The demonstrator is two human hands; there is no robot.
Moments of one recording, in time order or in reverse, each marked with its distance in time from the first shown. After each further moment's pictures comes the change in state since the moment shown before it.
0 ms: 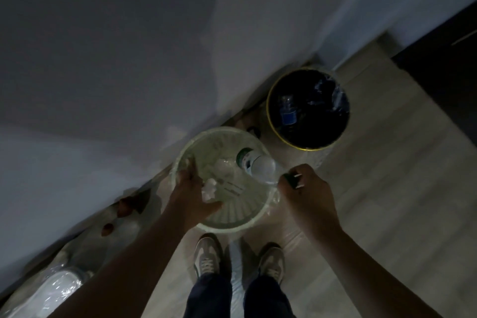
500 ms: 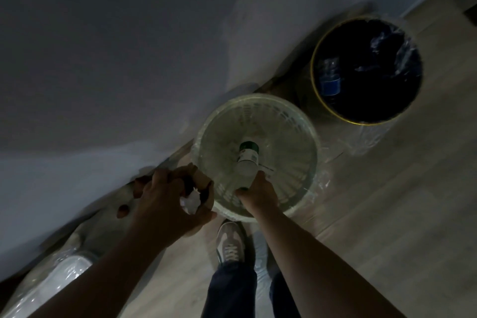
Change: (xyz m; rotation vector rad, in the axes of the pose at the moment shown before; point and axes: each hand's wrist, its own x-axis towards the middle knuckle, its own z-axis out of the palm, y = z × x) left_hand -0.008 -0.120 0.021 0.254 0.162 -0.026; right_hand 0.038 0.049 0.237 -0.216 -0.404 0.306
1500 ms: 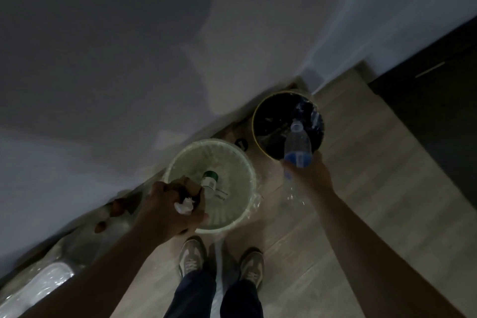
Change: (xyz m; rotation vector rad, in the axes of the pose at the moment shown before) left_hand -0.031 0.095 -0.081 -0.259 -0.072 0.014; right_hand -0.107 0.026 -0.283 0.297 0.321 -0.050
